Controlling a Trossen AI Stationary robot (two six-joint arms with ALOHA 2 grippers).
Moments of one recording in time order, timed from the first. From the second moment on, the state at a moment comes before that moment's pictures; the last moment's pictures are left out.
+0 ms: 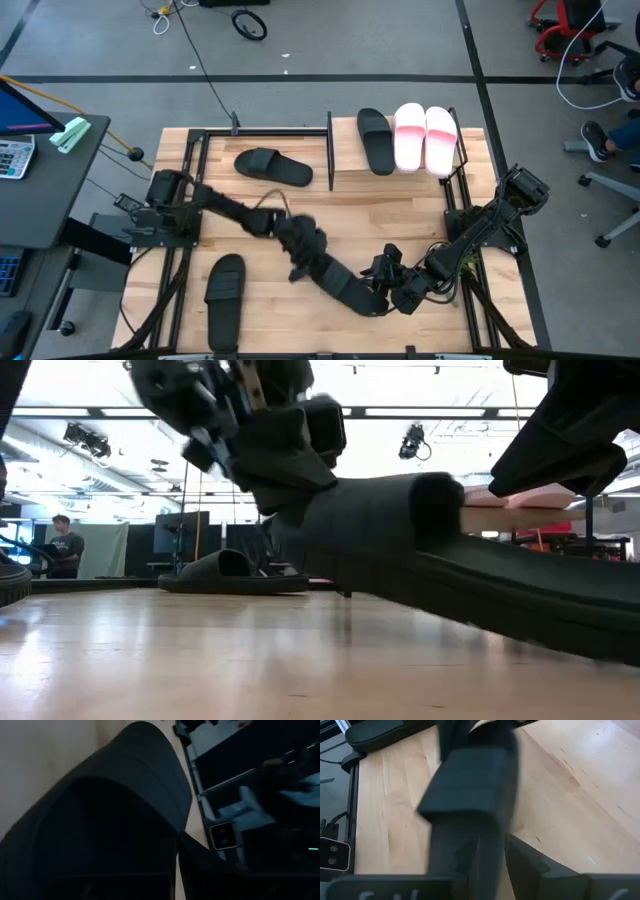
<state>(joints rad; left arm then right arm) -0.12 1.87 0.96 0.35 0.59 -0.53 0.70 1.59 0.84 -0.12 0.63 1.00</state>
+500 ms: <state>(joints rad) 0.18 1.86 0.96 0.20 1.09 -0.35 0.70 1.59 0.84 -0.10 0.64 0.97</state>
